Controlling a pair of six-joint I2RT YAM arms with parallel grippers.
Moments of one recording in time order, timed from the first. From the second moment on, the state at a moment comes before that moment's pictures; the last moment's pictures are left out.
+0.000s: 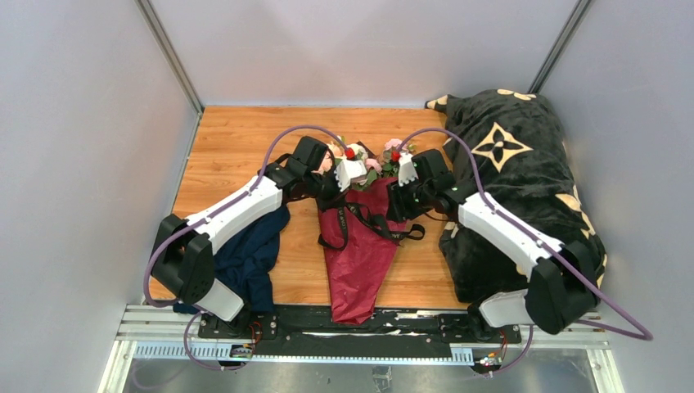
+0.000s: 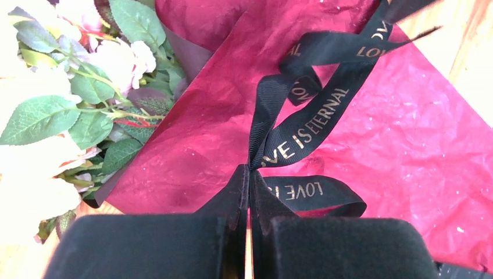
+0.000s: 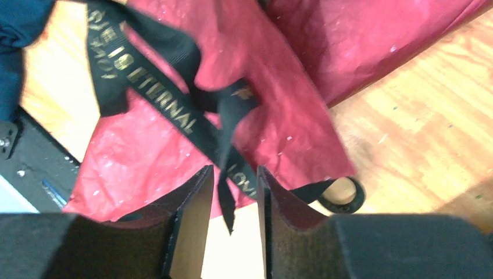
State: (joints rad) left arm -0.58 1.52 1.16 -0.49 0.48 0.49; right arm 0.53 1.34 0.99 -0.50 -0.31 0.08
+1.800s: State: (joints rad) left arm -0.58 1.51 1.18 -0.61 0.62 0.49; right arm 0.65 1.60 0.90 0.30 -0.09 0.41
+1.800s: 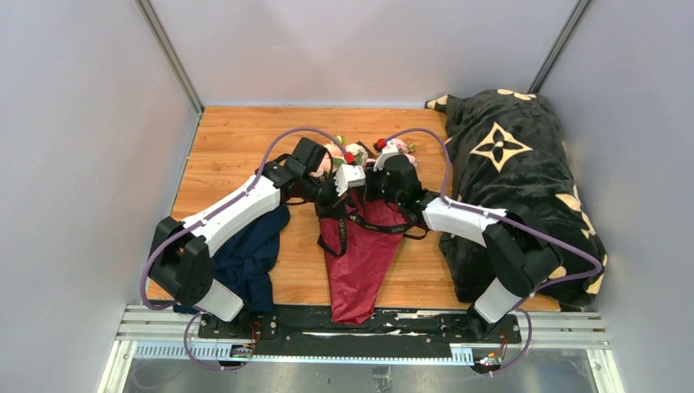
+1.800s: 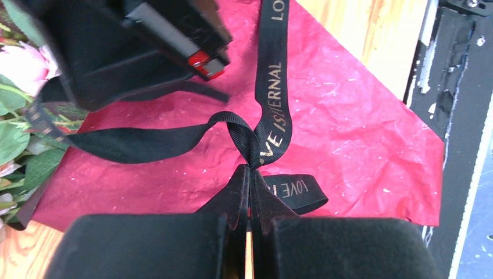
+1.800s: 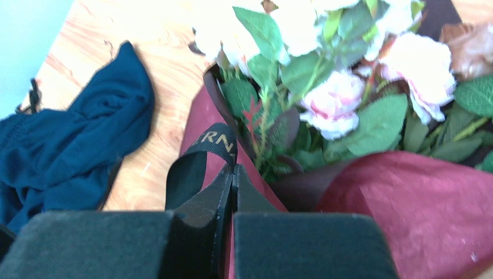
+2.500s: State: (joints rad) left arm -0.56 1.50 1.17 -0.55 0.57 0.44; right arm 0.66 1.54 1.12 -0.49 -0.15 0.32
